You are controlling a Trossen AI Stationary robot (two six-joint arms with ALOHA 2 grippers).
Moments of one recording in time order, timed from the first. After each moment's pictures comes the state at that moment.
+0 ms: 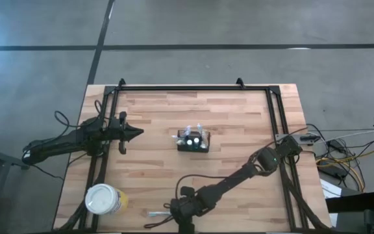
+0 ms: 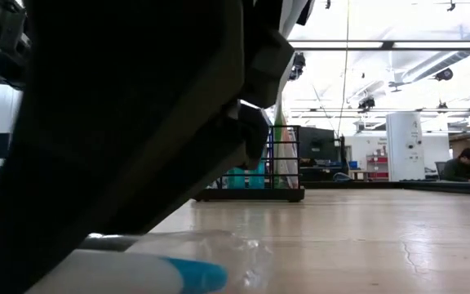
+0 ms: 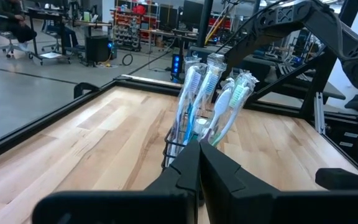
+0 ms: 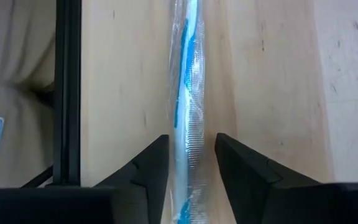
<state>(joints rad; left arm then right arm) 0.23 0.13 0.09 -0.05 0.10 -0.14 0.52 2.47 2.00 -0.58 0.03 0.64</state>
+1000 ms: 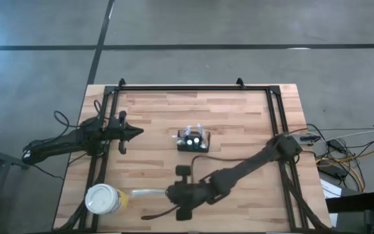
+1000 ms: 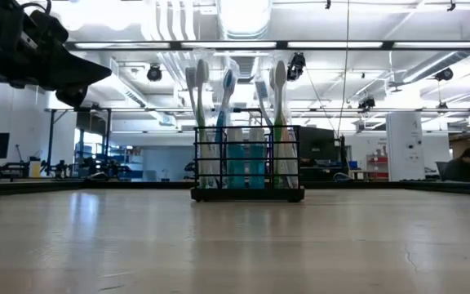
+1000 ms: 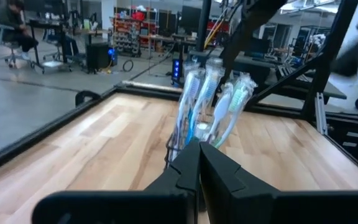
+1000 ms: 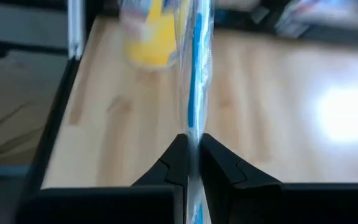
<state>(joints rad) 0.22 0.13 0.09 -0.04 0.10 -0.11 0.50 2.18 2.02 -0.60 0.41 0.28</state>
